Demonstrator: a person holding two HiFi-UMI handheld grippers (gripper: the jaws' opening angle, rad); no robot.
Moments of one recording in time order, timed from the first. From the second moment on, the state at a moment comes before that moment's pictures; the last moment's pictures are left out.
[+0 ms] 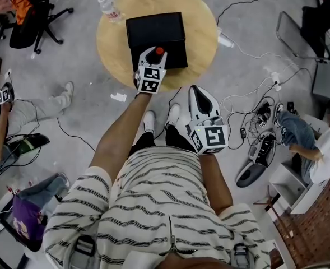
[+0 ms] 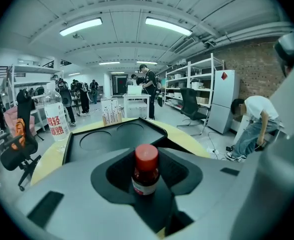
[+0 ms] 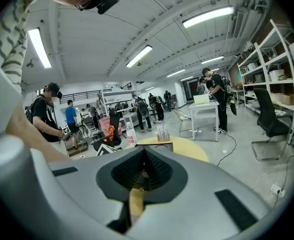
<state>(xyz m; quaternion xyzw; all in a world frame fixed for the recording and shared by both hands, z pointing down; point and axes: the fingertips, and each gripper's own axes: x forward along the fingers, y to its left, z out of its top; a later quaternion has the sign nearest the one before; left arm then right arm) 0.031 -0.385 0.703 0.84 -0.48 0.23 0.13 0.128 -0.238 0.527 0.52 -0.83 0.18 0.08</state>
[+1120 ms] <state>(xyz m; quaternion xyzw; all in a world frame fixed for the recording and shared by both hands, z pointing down) 0.032 -0.385 0.703 0.83 -0.49 0.23 0.15 0.138 -0.237 0.525 0.53 -0.83 0.18 0.07</state>
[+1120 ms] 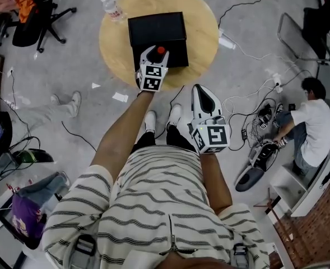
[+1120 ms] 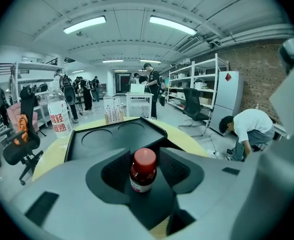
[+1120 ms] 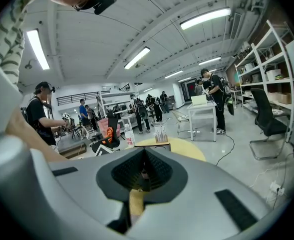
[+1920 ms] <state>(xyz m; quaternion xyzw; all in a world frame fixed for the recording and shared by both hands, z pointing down) 0.023 -0.353 0.626 0.83 -0.51 0.16 0.17 0.111 -0.221 0.500 0.52 -0.84 0.15 0.06</state>
